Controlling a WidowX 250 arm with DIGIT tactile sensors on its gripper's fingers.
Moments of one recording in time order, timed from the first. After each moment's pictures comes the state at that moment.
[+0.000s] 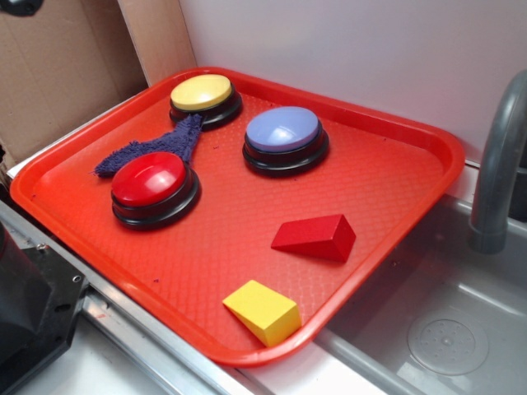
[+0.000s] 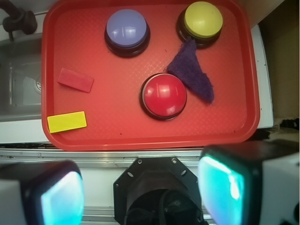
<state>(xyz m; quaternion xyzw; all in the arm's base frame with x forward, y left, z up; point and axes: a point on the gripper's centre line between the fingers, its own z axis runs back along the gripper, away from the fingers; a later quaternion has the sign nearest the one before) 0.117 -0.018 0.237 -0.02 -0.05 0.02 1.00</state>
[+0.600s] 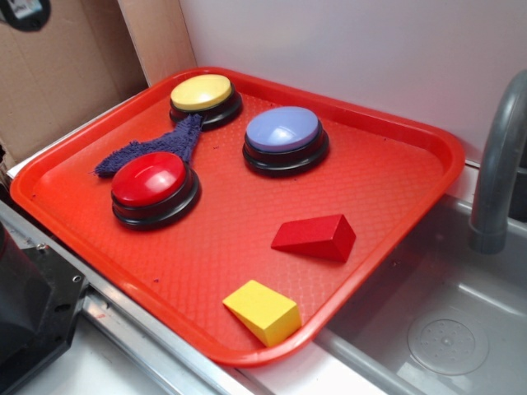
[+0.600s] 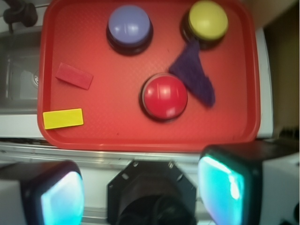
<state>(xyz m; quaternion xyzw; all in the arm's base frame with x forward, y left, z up) 0.125 -0.022 0.227 -0.01 -0.05 -0.05 1.00</state>
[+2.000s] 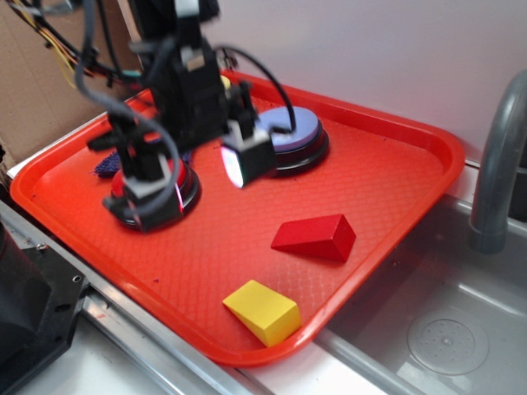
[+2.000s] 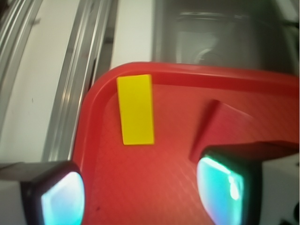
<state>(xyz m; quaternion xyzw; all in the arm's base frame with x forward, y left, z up) 0.167 -0.117 0.089 -0.09 -0.06 -0.77 0.63</state>
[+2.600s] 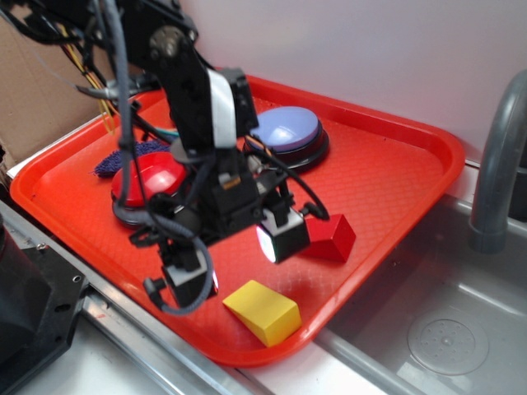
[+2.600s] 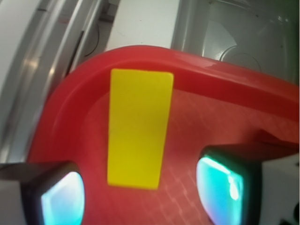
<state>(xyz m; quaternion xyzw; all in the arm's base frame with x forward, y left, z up) 0.161 -0.145 0.037 -0.04 -0.06 -0.79 0.60</state>
